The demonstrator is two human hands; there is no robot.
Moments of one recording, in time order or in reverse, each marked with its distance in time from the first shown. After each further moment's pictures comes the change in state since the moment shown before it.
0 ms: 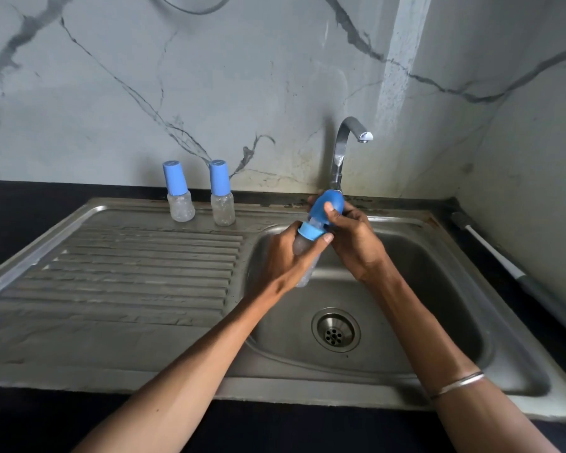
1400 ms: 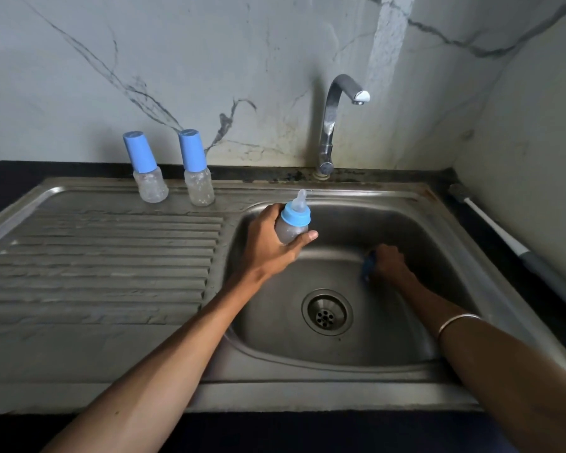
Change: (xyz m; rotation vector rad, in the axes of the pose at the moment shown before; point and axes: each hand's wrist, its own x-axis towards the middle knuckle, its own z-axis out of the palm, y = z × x) left_hand 0.020 -0.048 0.016 0.013 -0.010 0.075; right_hand 0.000 0.091 -0.193 -1.585 0.305 0.629
